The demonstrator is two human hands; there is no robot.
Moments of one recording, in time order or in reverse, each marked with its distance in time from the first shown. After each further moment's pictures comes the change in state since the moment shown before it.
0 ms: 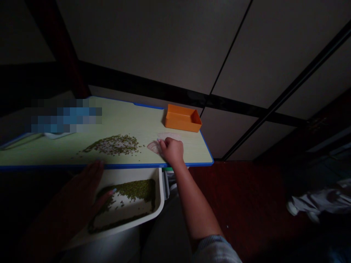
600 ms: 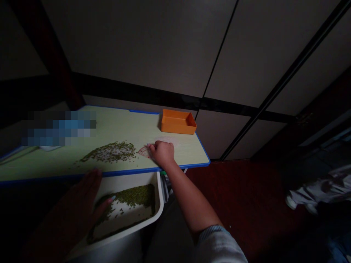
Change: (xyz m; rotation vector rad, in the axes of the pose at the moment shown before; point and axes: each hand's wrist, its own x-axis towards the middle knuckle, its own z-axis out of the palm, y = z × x) left_hand 0.004 -0.004 0.003 0.067 0.131 0.079; right_hand 0.008 -0.034 -0.001 -0.250 -0.177 0.017
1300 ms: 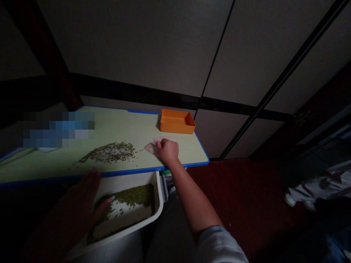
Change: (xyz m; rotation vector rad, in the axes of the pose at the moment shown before) left_hand -0.006 -0.002 0.007 -0.078 -0.011 -0.025; right_hand 0.004 0.023 0.005 0.054 0.093 0.086
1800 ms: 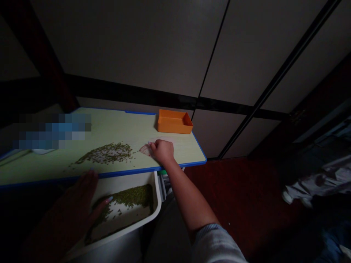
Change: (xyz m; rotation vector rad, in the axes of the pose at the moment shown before) left_hand 0.000 0.000 0.001 -0.018 -0.013 -0.013; right_hand 0.003 -0.008 0.001 -0.031 -0.059 -0.046
